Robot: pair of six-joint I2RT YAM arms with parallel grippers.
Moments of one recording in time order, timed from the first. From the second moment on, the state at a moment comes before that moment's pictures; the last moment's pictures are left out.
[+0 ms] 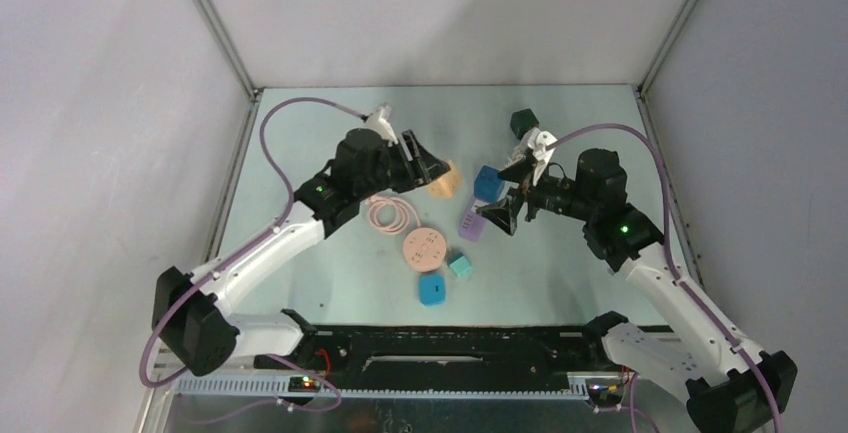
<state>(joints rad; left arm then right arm) -0.63 1.24 1.02 -0.16 0.11 -0.83 0.44 0.93 0.86 -0.20 -0.64 -0.03</state>
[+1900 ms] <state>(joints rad) -0.69 1.17 1.16 -0.19 0.16 -0.57 0.48 0.98 0.86 -0.09 -0.79 -0.35</state>
